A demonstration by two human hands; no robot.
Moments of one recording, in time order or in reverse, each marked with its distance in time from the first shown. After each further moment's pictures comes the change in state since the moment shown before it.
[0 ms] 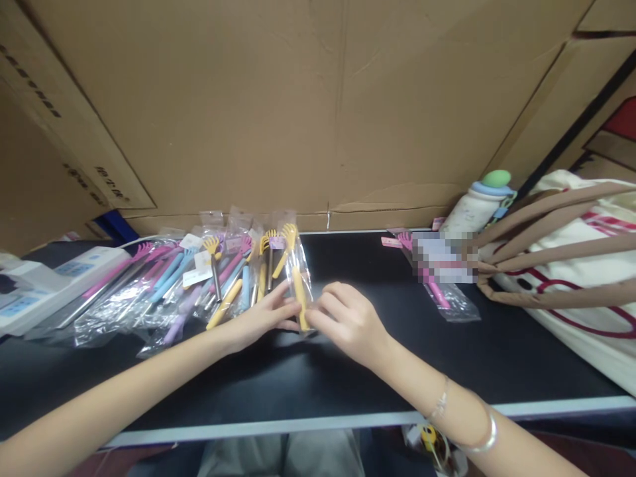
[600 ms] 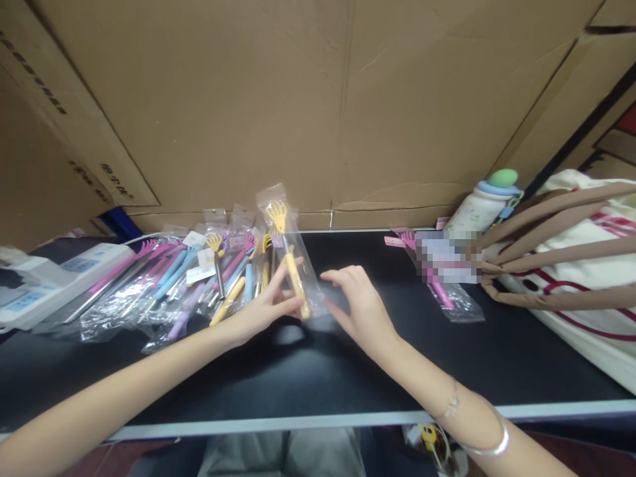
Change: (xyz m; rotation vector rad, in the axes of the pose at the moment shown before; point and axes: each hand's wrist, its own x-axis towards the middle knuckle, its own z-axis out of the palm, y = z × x) left_hand 0.000 0.006 0.000 0.004 0.028 0.146; right_hand -0.013 0.012 0.008 0.322 -0.017 0.517
